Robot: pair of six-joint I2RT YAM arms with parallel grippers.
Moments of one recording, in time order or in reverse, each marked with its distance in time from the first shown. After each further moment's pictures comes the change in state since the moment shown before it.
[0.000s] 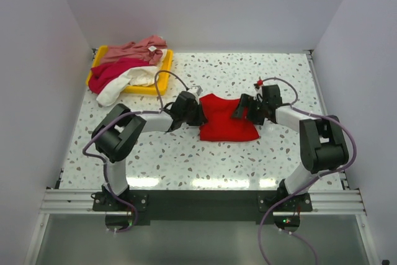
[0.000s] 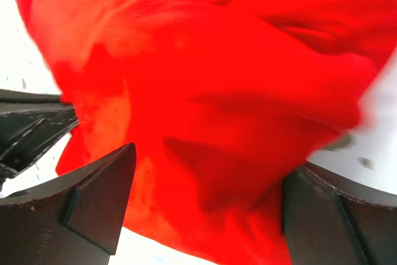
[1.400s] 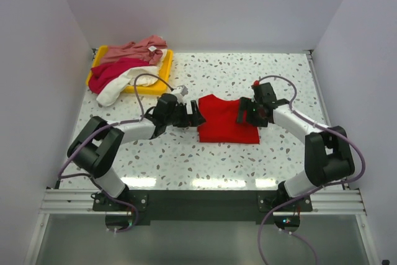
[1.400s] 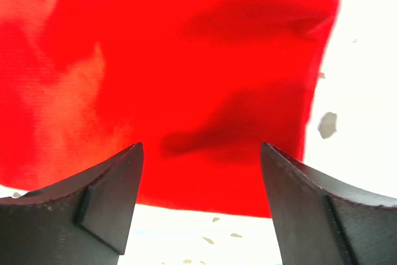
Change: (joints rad) left arm 0.090 -0.261 -0.216 0.060 0.097 -0.009; right arm 0.131 -0.101 0.073 -0.299 0.304 -0.016
